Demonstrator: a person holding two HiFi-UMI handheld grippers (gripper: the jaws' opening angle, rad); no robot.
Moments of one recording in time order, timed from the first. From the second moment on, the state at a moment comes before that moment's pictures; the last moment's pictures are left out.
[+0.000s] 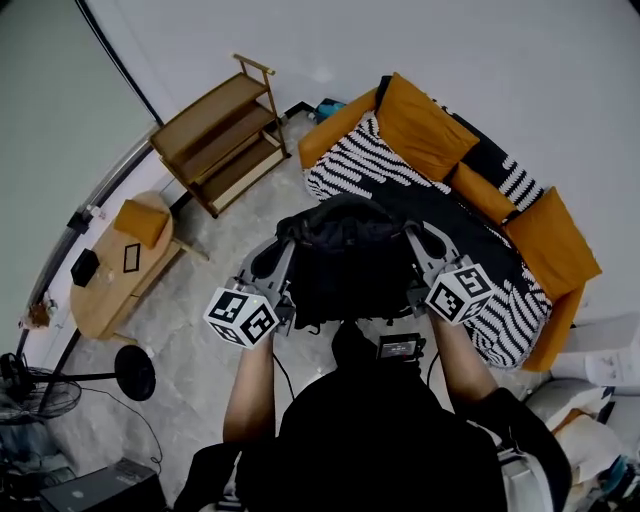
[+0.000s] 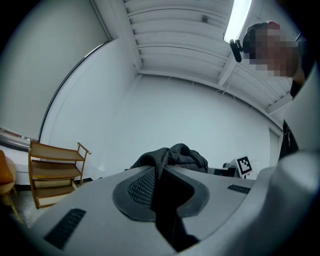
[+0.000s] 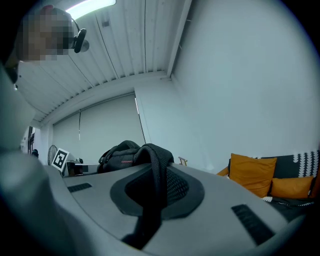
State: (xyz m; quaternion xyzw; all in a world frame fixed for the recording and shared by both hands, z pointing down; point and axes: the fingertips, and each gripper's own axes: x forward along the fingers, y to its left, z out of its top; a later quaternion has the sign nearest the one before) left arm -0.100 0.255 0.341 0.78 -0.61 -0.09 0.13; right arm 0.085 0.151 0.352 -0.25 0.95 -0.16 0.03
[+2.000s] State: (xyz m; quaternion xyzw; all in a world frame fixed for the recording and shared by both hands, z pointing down) left arm -0.274 -0.141 0.368 0.82 -0.53 -0.07 0.18; right arm -0.072 -0.203 0.384 -0.30 0.93 -0.20 0.01
